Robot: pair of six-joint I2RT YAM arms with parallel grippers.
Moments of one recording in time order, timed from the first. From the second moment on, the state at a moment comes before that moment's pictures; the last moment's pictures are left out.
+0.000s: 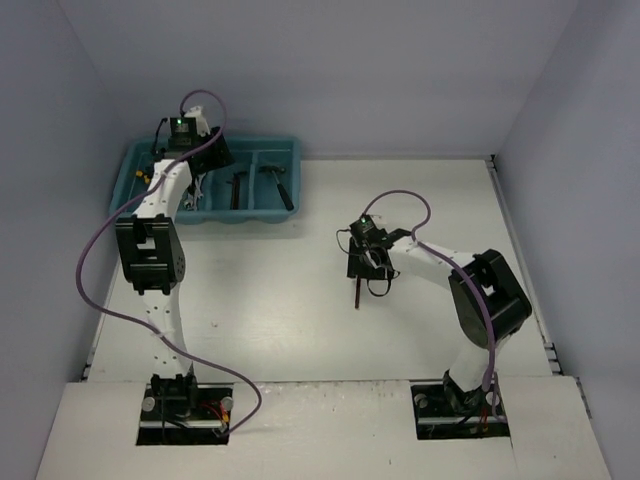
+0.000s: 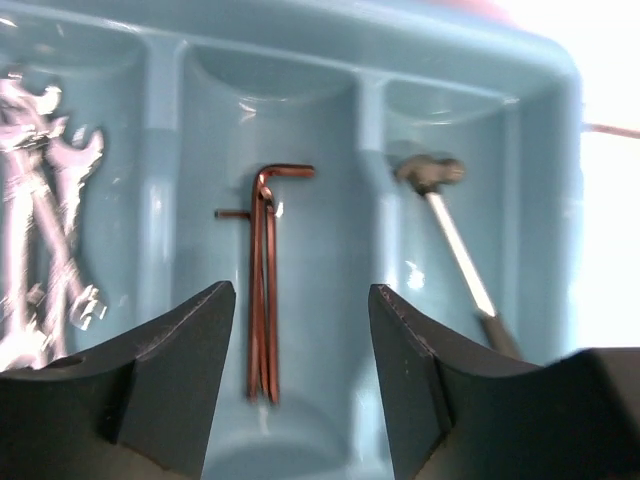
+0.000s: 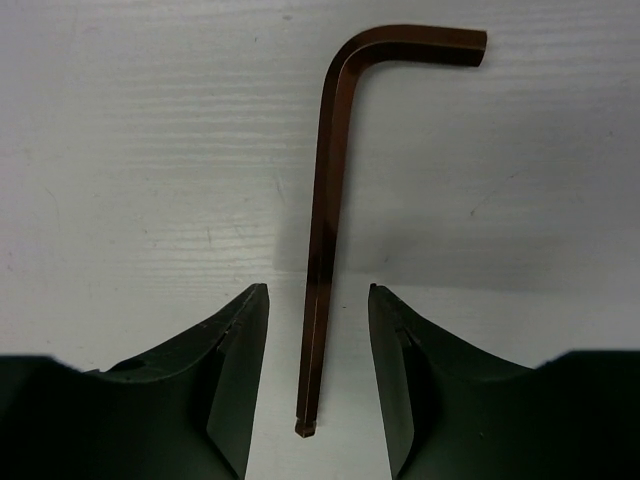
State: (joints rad) left arm 0.01 2.20 2.03 -0.45 0.23 -0.30; right arm 0.58 1.73 1.03 -0.42 0.14 0.62
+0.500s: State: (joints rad) left arm -0.15 1.52 1.59 -0.55 0.23 -0.40; right arm 0.63 1.78 1.05 -0.44 0.20 0.69
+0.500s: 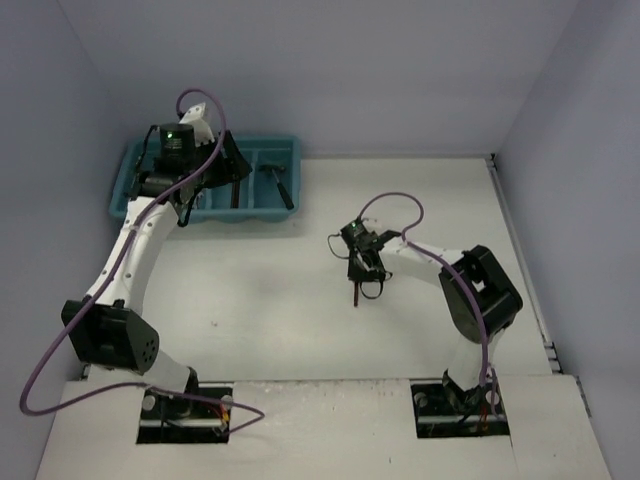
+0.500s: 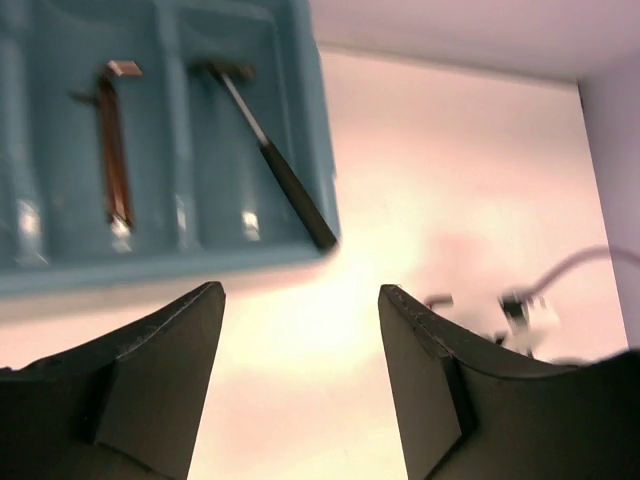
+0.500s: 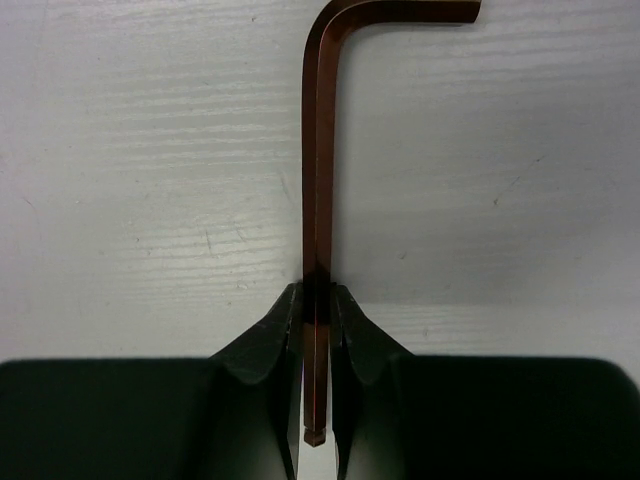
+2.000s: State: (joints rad) left arm -0.63 1.38 1.09 -0.24 0.19 -0.77; right arm 0.86 1.29 0.99 -0.24 0.08 0.52
